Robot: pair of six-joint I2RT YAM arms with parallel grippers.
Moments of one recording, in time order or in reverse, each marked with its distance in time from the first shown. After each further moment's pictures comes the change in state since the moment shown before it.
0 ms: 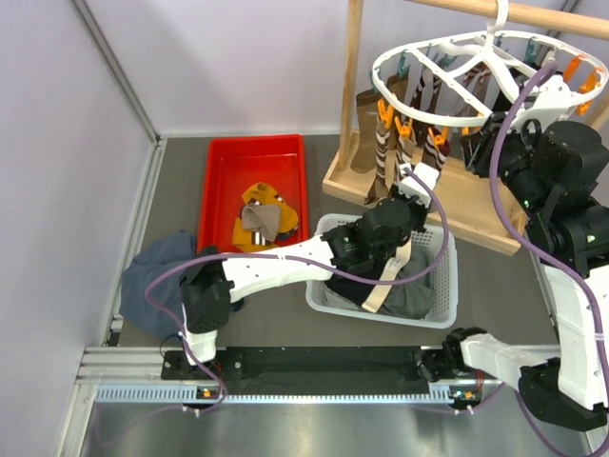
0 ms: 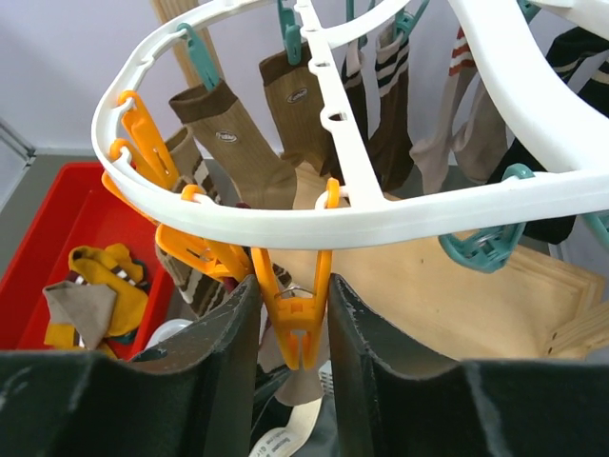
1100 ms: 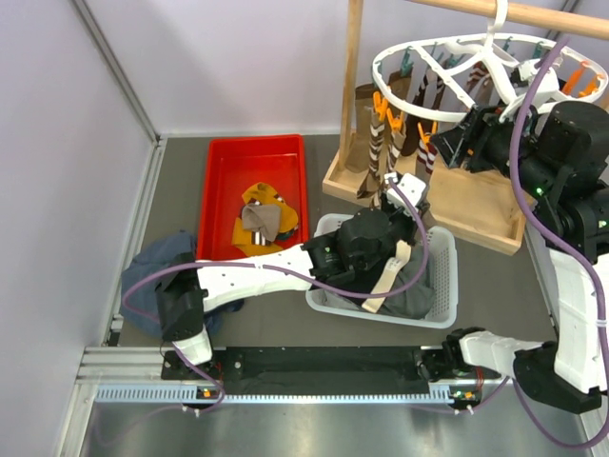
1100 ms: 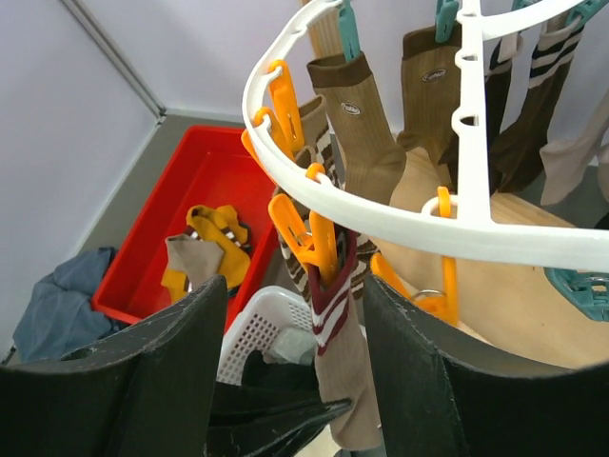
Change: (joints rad) left arm -0.026 -0.151 -0.171 0.070 0.101 -0.004; right arm 0.000 0.103 0.204 -0.129 -0.266 0.086
